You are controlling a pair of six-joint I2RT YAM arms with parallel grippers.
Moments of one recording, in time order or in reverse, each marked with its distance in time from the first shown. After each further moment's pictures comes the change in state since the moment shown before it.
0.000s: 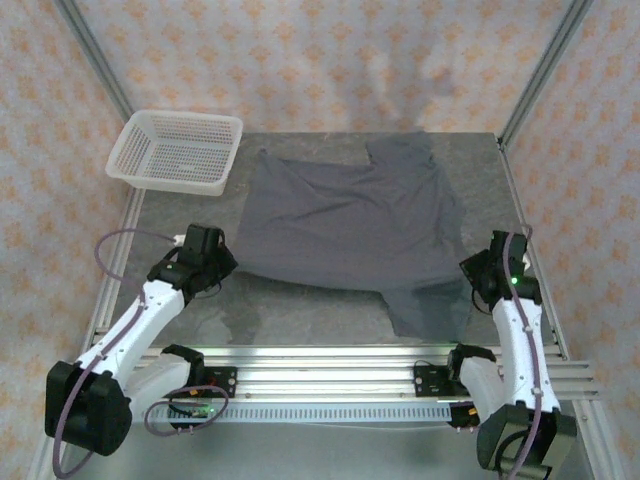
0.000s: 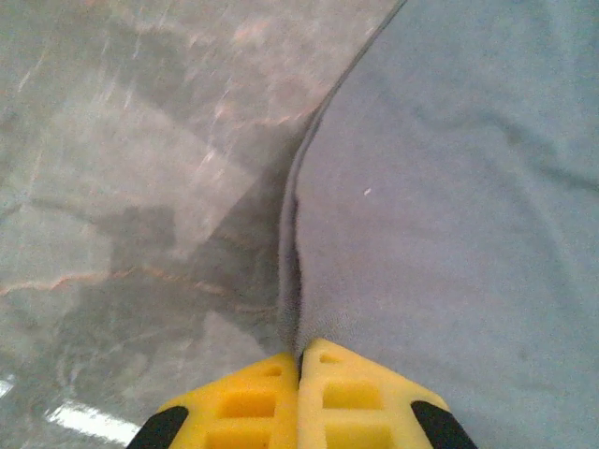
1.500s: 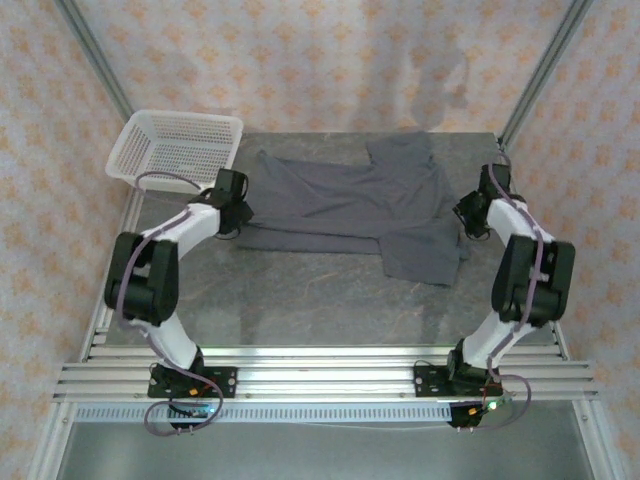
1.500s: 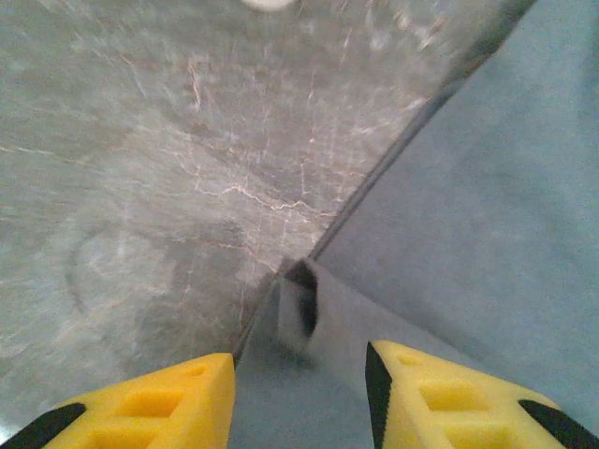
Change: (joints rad) left arm 0.059 0.662 0.412 0.213 -0.103 0.098; right arm 0.021 0.792 0.436 0.275 -0.051 -0.022
